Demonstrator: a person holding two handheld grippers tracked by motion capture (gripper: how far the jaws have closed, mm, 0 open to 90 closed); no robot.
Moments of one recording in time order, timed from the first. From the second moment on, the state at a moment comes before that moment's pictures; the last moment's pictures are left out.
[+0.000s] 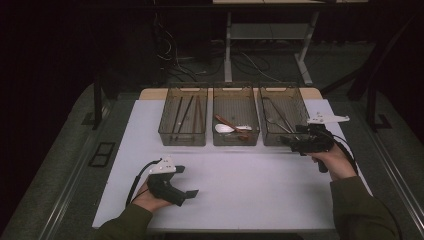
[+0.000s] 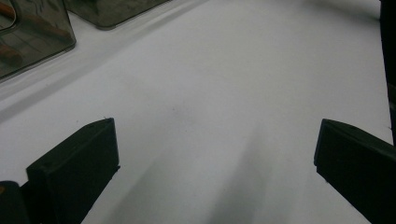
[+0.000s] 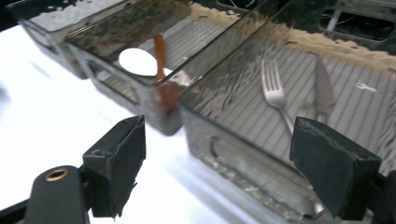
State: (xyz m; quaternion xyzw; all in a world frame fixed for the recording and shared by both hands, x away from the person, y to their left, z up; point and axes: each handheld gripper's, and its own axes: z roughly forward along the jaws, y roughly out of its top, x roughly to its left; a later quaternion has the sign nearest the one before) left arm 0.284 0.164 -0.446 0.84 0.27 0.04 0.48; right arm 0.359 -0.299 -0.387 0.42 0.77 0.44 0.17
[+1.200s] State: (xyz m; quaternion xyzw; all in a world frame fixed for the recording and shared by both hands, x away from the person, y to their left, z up) left arm 0.281 0.165 -0.445 0.84 0.27 0.05 0.47; right arm 0.270 -0.296 -0.438 0.39 0.77 0.48 0.14
